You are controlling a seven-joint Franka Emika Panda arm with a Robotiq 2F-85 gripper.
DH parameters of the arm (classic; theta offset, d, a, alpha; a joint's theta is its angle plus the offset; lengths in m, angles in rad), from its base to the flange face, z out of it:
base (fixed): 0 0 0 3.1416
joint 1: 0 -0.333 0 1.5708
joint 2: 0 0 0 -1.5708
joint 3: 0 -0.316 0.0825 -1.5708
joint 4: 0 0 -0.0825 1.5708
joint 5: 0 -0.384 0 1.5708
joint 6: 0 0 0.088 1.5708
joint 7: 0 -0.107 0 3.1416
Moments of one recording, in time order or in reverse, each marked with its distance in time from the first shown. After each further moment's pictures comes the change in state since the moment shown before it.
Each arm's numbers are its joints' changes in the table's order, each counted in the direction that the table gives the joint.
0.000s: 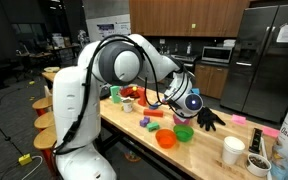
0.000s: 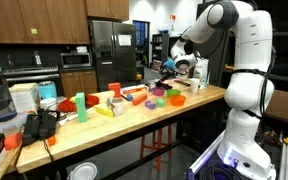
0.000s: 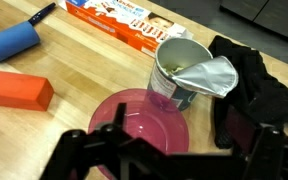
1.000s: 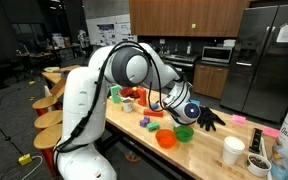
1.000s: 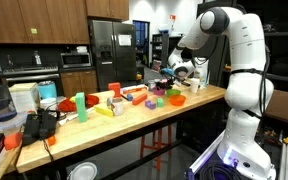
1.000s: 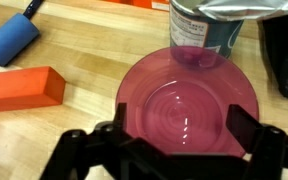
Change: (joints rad) arm -0.012 0.107 -0.001 -0.005 0.006 0.028 -0.269
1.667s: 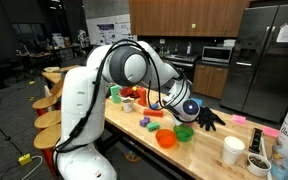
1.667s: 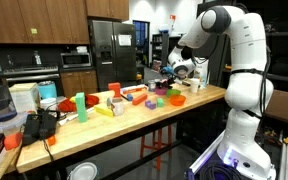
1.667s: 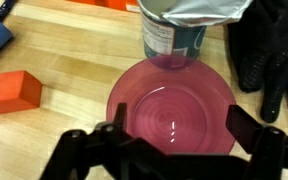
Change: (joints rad) arm -0.006 -0.023 0.001 0.002 -0.005 -0.107 -0.009
